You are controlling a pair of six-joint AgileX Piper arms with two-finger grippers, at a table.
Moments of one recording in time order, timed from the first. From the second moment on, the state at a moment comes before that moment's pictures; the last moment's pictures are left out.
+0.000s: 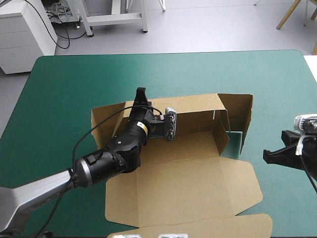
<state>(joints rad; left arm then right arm) -0.98 1.49 -1.11 1.22 0.70 -0.03 0.11 0.67 -1.07 0.00 1.00 0.01</state>
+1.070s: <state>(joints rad) -1.08 1.48 -0.87 1.72 0.78 -0.57 0.11 0.81 -1.39 0.06 1.07 -0.07</state>
